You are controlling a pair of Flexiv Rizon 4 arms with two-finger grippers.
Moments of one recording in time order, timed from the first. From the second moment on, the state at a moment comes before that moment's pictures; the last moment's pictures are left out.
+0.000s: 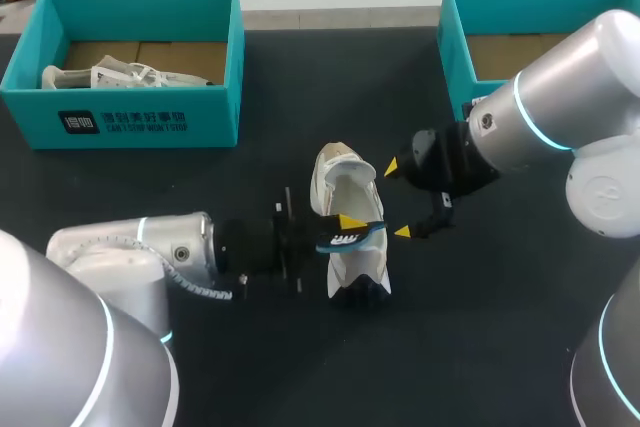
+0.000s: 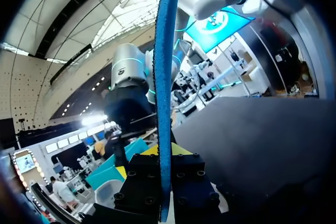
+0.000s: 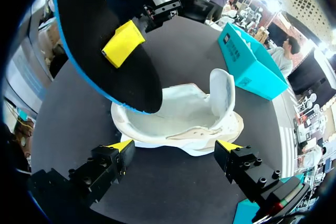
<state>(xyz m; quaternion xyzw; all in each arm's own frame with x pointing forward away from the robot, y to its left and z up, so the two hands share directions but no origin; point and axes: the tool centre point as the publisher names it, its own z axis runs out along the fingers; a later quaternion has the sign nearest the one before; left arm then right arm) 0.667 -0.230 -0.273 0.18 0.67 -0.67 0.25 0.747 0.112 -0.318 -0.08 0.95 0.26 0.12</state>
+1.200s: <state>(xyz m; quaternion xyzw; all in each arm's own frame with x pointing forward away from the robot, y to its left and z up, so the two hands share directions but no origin) 0.716 -0.232 -0.332 0.20 0.71 -0.62 0.27 0.747 0.112 -0.319 -0.08 0.96 0.26 0.12</state>
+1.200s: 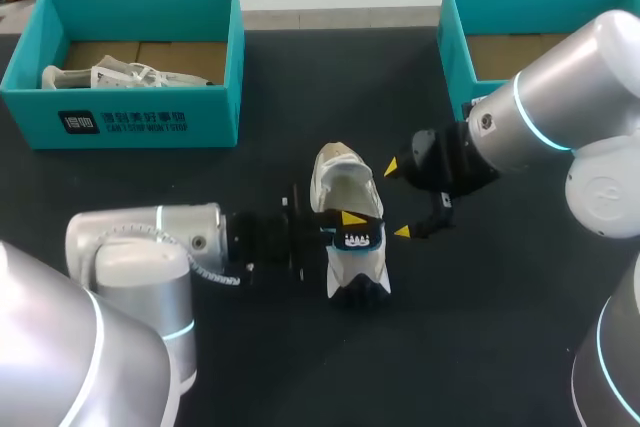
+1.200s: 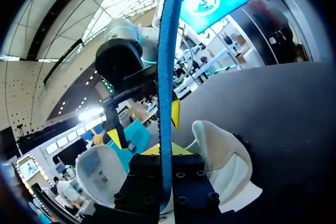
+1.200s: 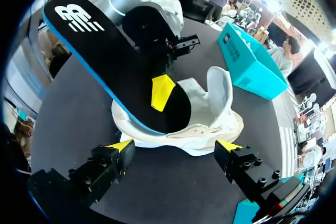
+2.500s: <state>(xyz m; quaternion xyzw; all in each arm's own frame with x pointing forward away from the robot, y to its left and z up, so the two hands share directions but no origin) 0.710 -0.226 -0.307 0.18 0.69 -0.65 0.27 0.747 0.113 -0.319 -0.08 0.96 0.26 0.12</state>
